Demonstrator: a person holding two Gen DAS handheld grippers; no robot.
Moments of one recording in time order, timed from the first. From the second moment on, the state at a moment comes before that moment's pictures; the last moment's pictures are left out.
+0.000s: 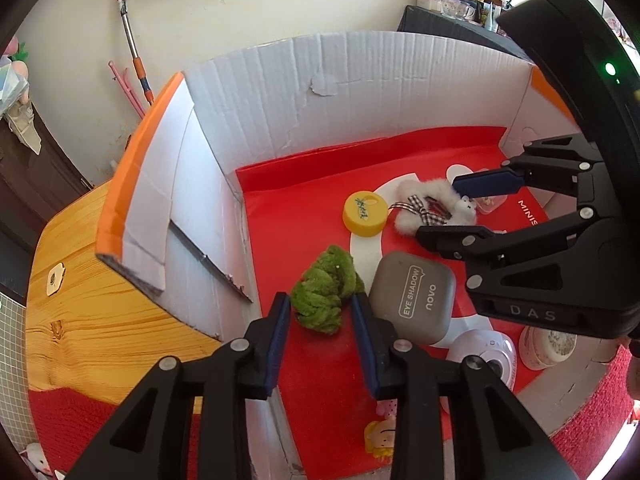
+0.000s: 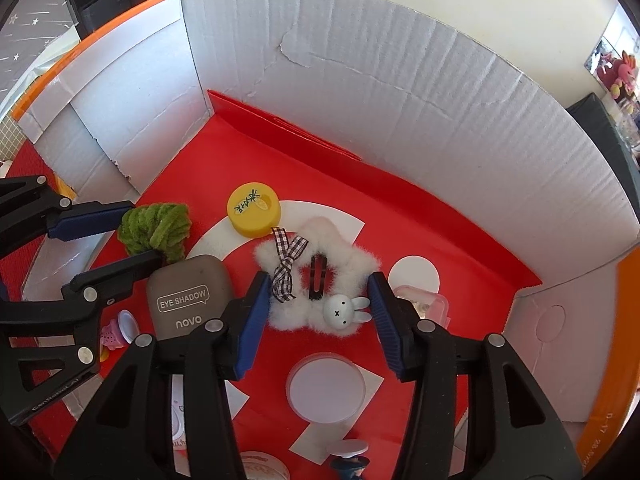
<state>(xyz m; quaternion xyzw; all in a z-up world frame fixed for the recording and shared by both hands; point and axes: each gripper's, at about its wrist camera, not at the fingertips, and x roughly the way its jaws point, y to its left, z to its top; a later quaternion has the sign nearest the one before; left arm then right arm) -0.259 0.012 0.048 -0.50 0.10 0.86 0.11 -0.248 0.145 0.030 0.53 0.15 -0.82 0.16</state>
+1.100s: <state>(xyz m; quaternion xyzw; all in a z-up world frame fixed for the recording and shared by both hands) -0.179 -0.019 0.139 -0.33 0.05 0.93 0.12 -0.192 0.166 0.148 0.34 0.06 -0.93 0.11</state>
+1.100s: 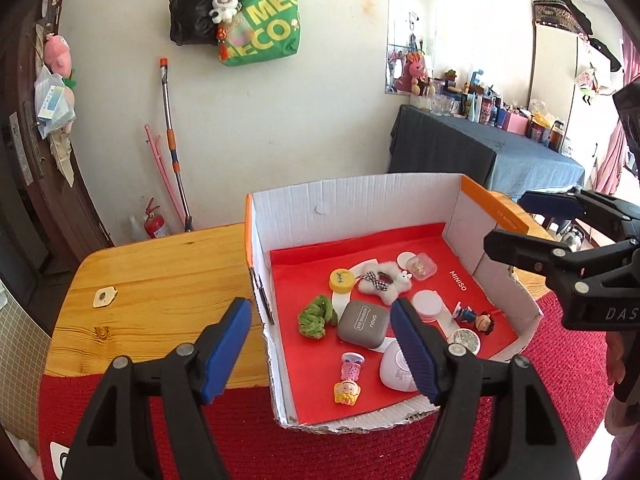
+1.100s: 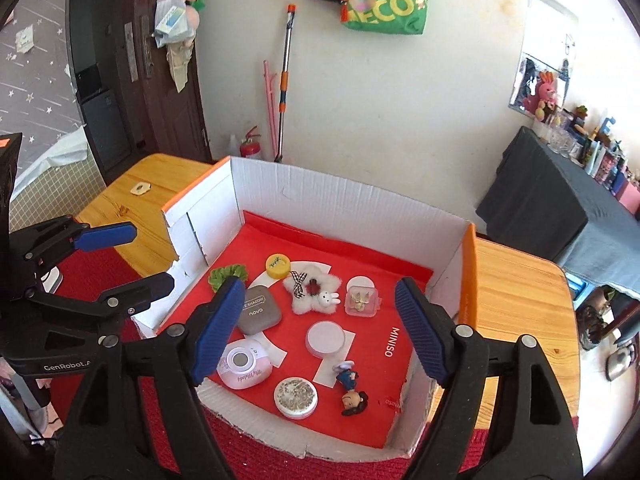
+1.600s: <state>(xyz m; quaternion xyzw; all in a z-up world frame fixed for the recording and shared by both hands) -0.147 -0.021 0.099 -0.29 0.01 0.95 0.10 -0.146 0.204 0.092 0.31 0.00 -0.95 0.02</state>
